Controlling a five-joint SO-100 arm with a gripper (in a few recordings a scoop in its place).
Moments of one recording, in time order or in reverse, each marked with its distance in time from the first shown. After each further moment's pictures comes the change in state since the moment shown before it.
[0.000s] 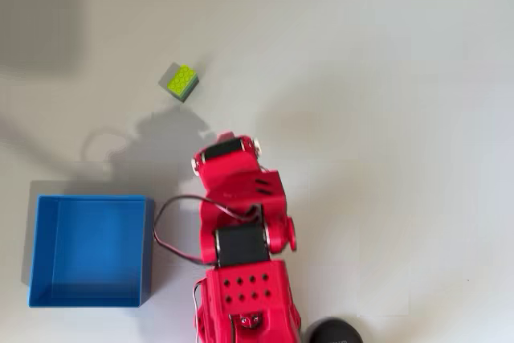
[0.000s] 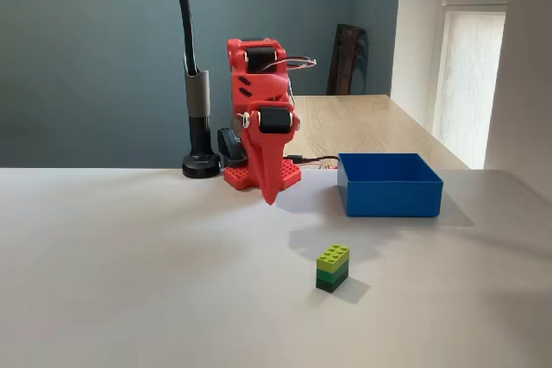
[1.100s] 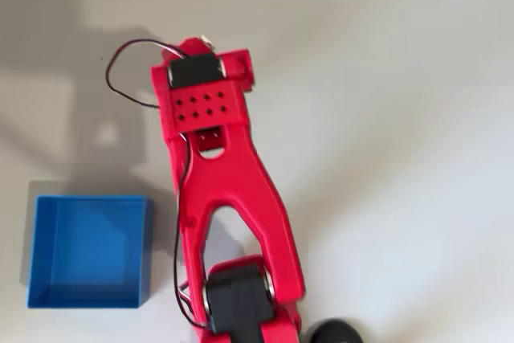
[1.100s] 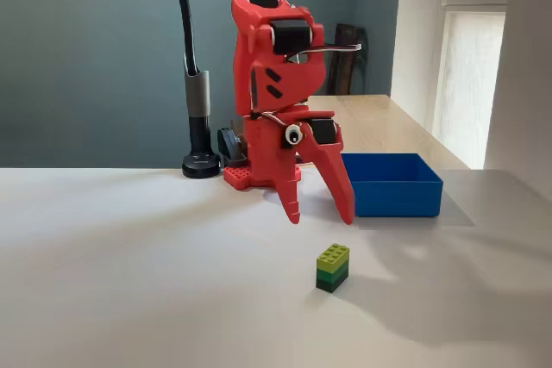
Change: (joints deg) arm -6.1 -60.1 -52.9 13.4 -20.8
